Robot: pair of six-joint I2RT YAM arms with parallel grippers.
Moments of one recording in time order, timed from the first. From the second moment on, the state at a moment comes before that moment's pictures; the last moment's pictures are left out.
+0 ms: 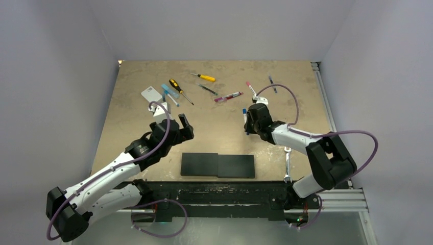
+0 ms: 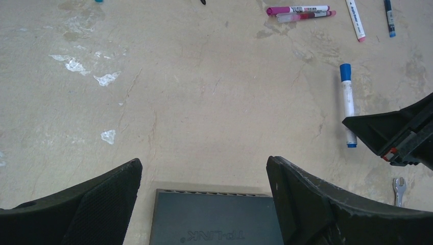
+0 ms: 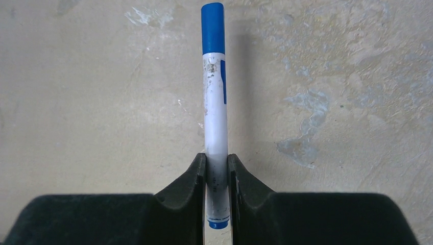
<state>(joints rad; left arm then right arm) -0.75 0.89 0.70 -0.45 -0.52 -0.81 0.52 1.49 0.76 -0.01 0.22 0.53</state>
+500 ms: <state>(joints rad) -0.75 0.91 0.70 -0.43 -0.50 -0.81 0.52 1.61 0.81 -0.09 0.20 0.49</state>
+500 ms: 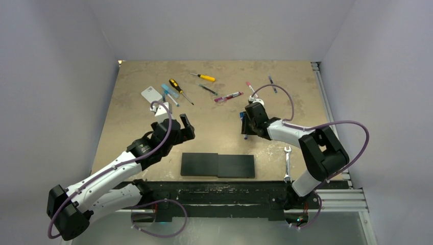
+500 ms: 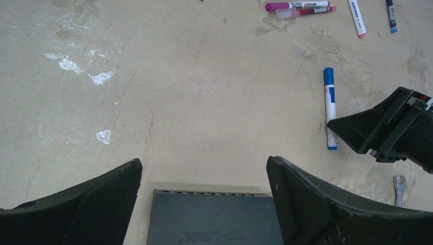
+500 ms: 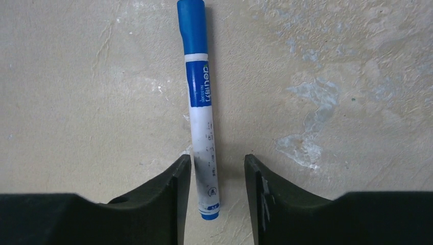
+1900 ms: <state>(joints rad) -0.75 0.82 0.62 0.03 -0.28 -0.69 0.65 0.98 0.70 0.24 -0.12 0.36</state>
